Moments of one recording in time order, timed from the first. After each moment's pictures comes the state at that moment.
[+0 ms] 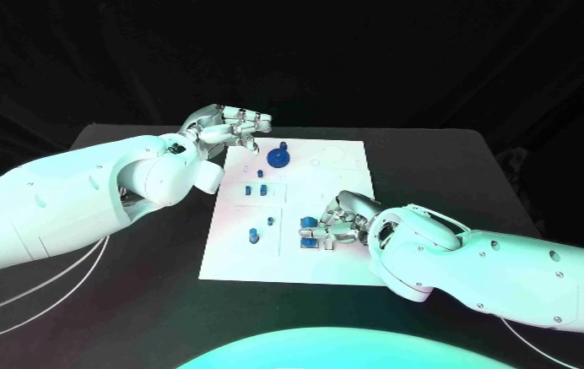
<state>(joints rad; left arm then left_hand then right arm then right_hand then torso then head) 1.18 -0.87 0.00 1.52 -0.15 -0.22 0.19 1.39 -0.11 0.29 0.06 0.11 1.01 0.19 0.09 0.10 1.01 0.12 0.31 0.19 1.17 0.04 0.86 0.47 0.17 1.10 0.12 0.74 0.58 1.03 -0.78 -0.12 1.82 -1.31 -0.43 -0.64 1.07 -0.08 -0.22 0.30 0.26 1.02 0.07 0.30 0.60 1.39 0.00 1.27 1.31 1.46 -0.07 1.54 1.31 0.04 1.47 0.04 1.34 1.31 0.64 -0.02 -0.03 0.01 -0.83</state>
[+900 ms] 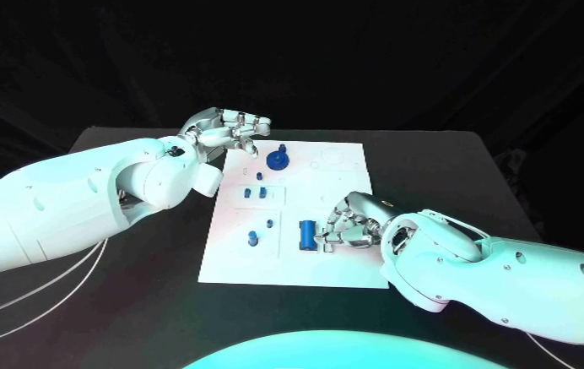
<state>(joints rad) 1.18 -0.88 0.00 1.52 -0.15 -0.22 0.19 1.39 -0.11 0.29 0.06 0.11 1.01 0.19 0.09 0.10 1.01 0.12 0.31 0.19 1.17 0.04 0.86 0.47 0.17 1.10 0.12 0.74 0.58 1.03 -0.87 -0.12 1.88 -1.37 -0.45 -0.60 1.28 -0.02 -0.14 0.21 0.31 1.05 0.05 0.32 0.63 1.42 -0.02 1.33 1.31 1.46 -0.07 1.54 1.31 0.04 1.46 0.04 1.38 1.31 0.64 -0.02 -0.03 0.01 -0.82</state>
